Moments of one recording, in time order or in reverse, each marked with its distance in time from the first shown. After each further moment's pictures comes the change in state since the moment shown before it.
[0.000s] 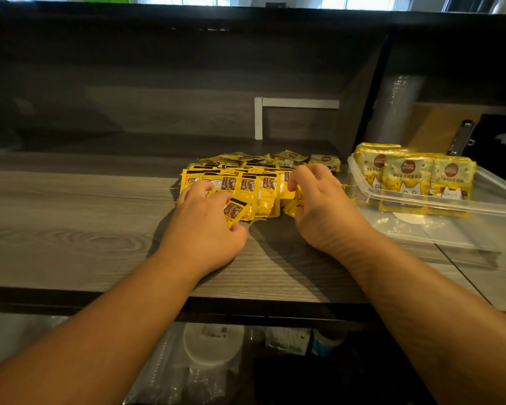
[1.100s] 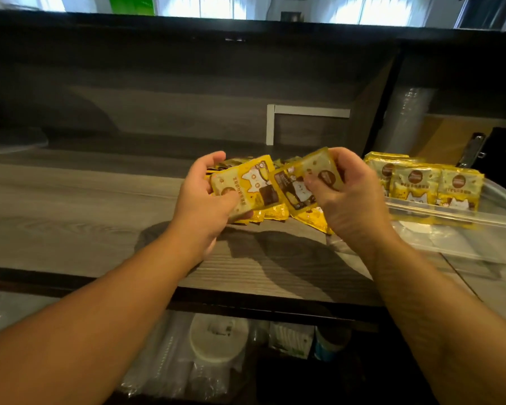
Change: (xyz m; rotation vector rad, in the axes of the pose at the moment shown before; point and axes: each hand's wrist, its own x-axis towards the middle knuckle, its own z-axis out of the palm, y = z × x) left_hand 0.003 0.008 -0.019 -1.282 0.135 -0.229; right_hand -0.010 -0.012 -0.022 0.629 0.320 0.009
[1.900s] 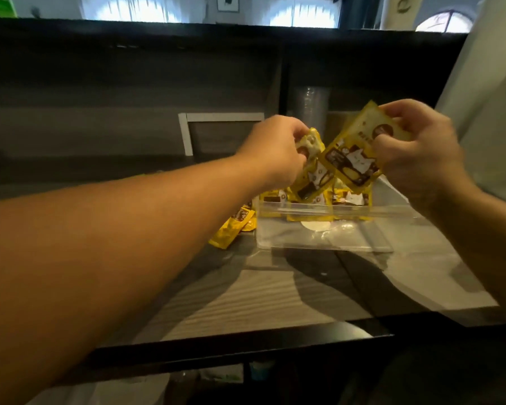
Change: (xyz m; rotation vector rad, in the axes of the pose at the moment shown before) left_hand 0.036 0.029 0.241 0.792 -0.462 0.453; right_hand 0.041 0.060 -0.201 -0.197 0.310 -0.021
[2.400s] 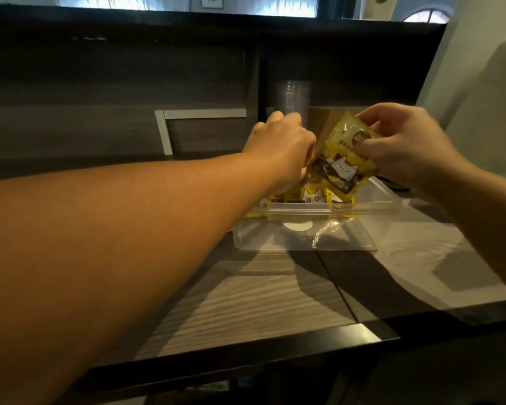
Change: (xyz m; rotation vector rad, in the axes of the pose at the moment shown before) left_hand 0.034 -0.003 0.044 0.622 -0.015 0.374; right_hand 0.020 0.018 -0.015 -0.137 -0.180 0.126
